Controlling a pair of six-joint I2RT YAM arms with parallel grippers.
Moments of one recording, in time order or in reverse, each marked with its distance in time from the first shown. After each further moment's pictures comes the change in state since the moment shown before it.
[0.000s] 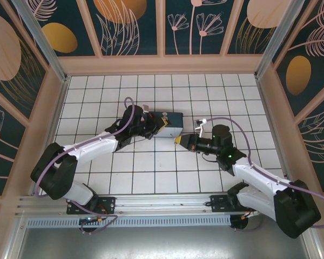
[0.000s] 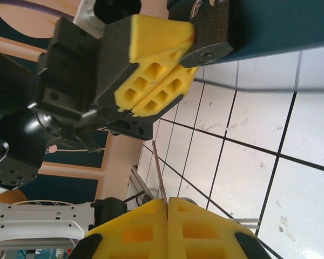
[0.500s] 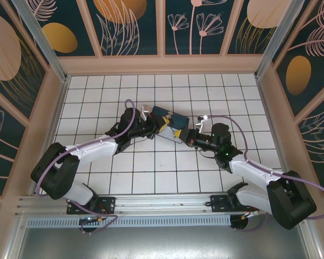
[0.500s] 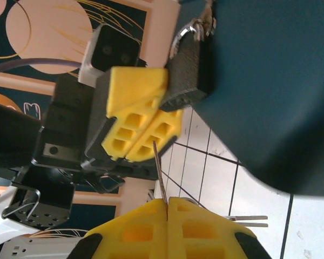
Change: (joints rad) left arm 0.002 0.004 -0.080 0.220 0.050 -0.081; right arm -0.014 0.082 -0.004 0.181 0.052 0.138
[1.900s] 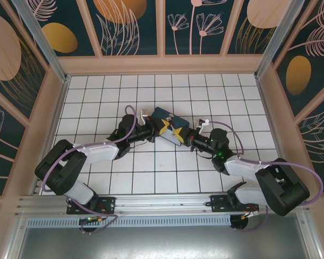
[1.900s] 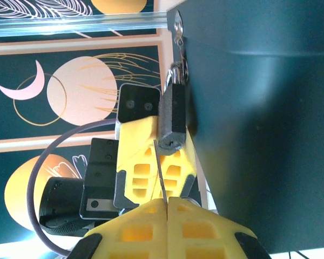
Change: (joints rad) left arm 0.002 0.049 -0.118 0.281 0.023 -0.143; right arm 0.042 0.143 -0.089 0.346 0.117 0.408
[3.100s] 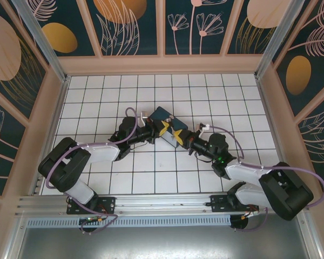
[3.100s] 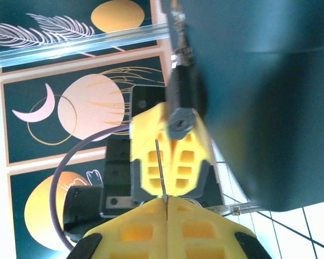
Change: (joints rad) left arm 0.000 0.044 -0.030 0.080 -0.001 -0.026; right arm 0.068 -0.067 -0.040 -0.007 0.130 0.103
